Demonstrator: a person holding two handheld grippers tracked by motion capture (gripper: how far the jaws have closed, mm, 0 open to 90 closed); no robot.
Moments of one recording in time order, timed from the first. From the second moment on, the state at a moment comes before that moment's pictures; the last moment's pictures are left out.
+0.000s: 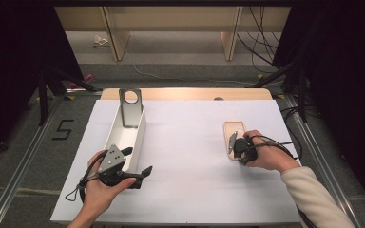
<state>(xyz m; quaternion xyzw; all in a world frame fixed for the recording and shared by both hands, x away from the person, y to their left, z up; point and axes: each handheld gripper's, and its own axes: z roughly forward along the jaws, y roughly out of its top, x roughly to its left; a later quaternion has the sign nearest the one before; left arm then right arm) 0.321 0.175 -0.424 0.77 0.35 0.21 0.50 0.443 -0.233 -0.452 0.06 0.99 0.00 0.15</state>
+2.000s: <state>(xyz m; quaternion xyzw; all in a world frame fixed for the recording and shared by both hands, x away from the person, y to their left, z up) 0.321 0.176 -0.423 0.76 0.34 0.20 0.51 0.436 -0.239 -0.451 0.04 0.99 0.02 0.13</state>
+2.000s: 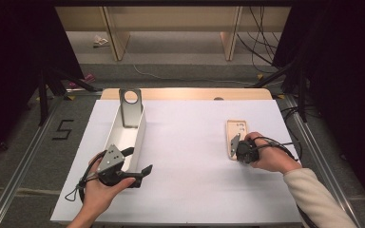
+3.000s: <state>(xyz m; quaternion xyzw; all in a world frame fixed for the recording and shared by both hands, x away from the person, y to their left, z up) 0.321 0.177 -0.422 0.76 0.35 0.21 0.51 0.417 -0.246 -0.431 0.07 0.97 0.19 0.13</state>
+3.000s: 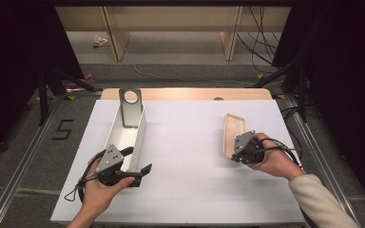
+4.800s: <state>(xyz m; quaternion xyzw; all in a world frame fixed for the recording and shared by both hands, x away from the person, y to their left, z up) 0.362 0.089 -0.390 0.80 0.34 0.16 0.48 0.367 -0.210 -0.421 0.03 0.94 0.33 0.10</state>
